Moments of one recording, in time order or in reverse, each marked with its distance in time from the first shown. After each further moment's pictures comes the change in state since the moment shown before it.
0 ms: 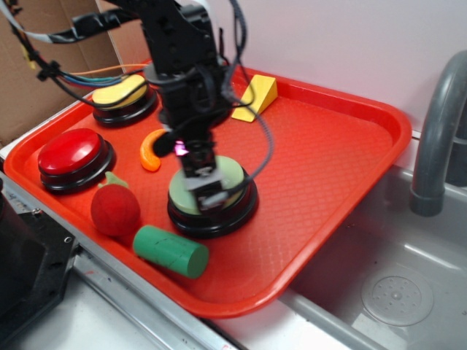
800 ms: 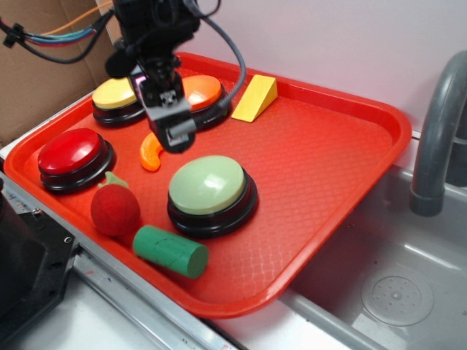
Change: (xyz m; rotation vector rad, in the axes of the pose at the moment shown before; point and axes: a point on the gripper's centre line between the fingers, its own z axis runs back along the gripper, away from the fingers) arm -0.008 0.008 0.066 -0.017 0.012 0.082
